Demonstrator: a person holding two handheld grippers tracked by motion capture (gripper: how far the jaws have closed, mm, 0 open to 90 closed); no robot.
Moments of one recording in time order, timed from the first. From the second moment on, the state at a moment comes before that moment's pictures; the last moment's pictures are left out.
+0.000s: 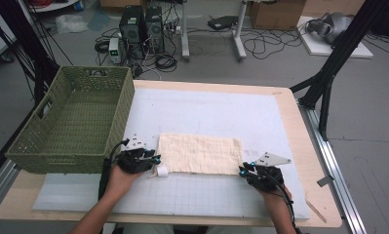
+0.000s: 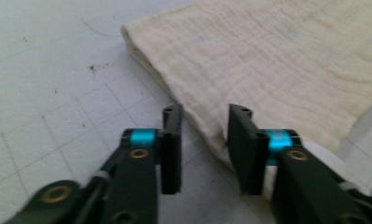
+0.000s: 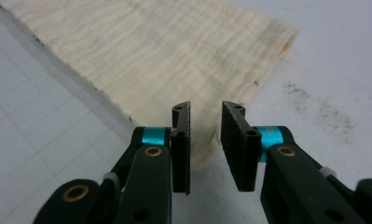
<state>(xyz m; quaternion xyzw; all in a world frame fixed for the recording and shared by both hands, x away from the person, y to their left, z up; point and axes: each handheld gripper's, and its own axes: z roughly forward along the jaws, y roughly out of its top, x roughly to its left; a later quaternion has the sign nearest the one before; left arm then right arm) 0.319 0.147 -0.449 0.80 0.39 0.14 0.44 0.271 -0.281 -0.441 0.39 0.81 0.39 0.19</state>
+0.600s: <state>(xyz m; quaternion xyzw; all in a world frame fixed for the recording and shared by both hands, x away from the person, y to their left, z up) 0.312 0.157 -0.425 0.73 0.36 0.15 0.56 0.263 -0.313 -0.414 0.41 0.75 0.43 0.28</state>
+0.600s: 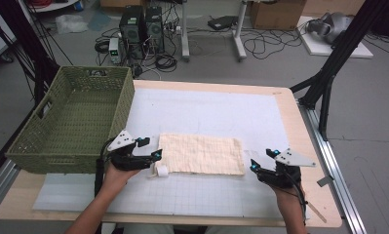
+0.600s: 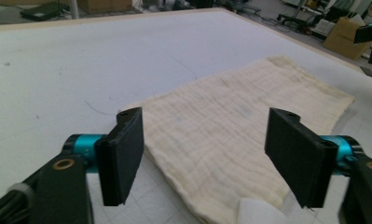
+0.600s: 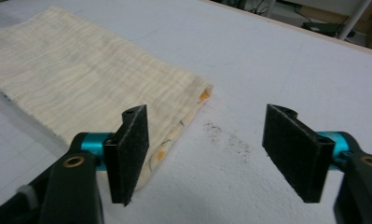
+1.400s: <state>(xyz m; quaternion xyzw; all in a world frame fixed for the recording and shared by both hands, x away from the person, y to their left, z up) 0.308 0.156 -0.420 0.73 0.35 0.16 0.56 0.266 -0.320 -0.417 0.42 0.74 0.43 0.29</state>
